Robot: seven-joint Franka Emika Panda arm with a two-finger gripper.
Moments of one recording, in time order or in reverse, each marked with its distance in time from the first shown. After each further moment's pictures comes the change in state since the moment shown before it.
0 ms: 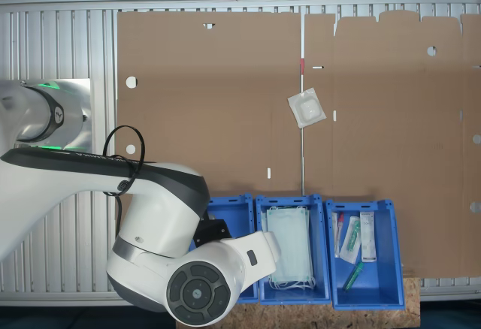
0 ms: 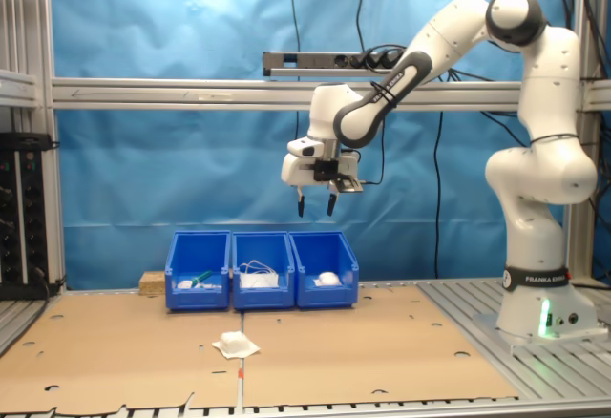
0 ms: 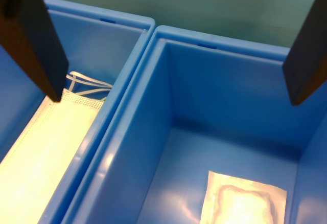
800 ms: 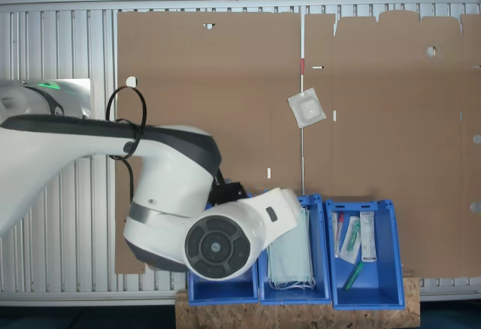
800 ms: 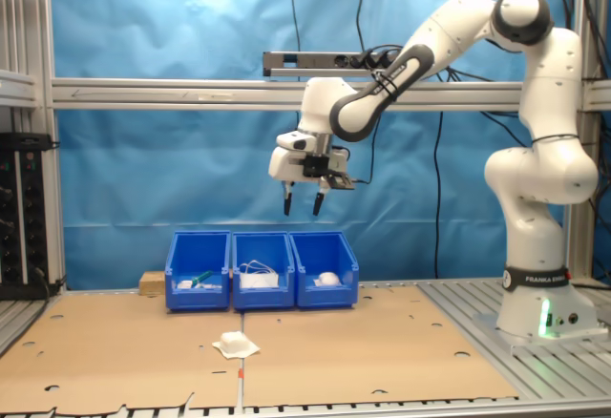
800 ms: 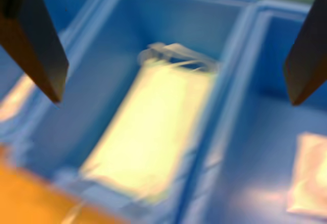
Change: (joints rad) arm 0.042 -0.029 0.118 0.000 0.073 0.000 0.000
